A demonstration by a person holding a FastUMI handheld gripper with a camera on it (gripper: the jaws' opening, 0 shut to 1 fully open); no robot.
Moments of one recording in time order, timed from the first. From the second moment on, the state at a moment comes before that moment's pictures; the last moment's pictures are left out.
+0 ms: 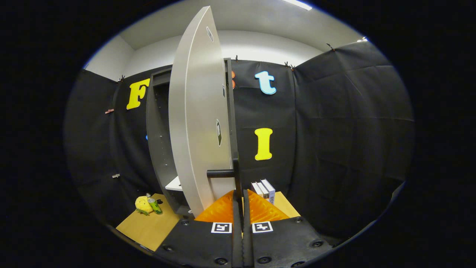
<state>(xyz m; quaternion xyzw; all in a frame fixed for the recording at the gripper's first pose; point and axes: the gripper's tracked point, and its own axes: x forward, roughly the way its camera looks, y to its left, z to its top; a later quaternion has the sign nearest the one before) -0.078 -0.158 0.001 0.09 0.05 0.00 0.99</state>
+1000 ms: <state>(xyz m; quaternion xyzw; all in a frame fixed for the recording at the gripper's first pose) -0.162 -0.057 -0.061 0.11 0.10 0.05 0.99</state>
